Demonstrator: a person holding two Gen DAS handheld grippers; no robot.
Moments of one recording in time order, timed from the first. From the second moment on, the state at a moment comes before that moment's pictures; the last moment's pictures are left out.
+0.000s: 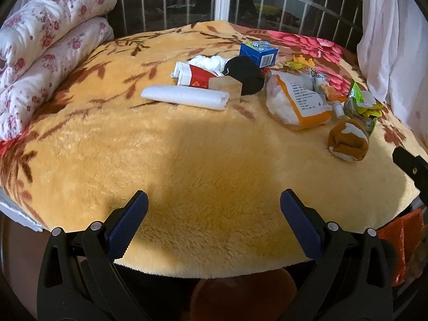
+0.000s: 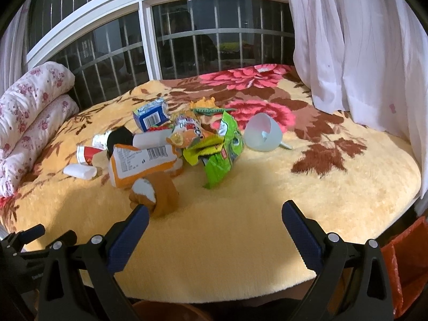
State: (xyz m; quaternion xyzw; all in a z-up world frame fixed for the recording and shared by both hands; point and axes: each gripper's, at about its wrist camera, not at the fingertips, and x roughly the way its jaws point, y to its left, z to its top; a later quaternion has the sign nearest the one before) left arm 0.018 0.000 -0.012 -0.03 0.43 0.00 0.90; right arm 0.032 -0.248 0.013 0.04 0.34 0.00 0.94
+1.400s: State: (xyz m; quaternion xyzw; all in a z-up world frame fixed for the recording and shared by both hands) left arm 0.067 0.017 -0.010 -0.04 0.42 0.00 0.91; right arm 0.163 -0.262 -0.011 0.11 0.39 -0.04 0.91
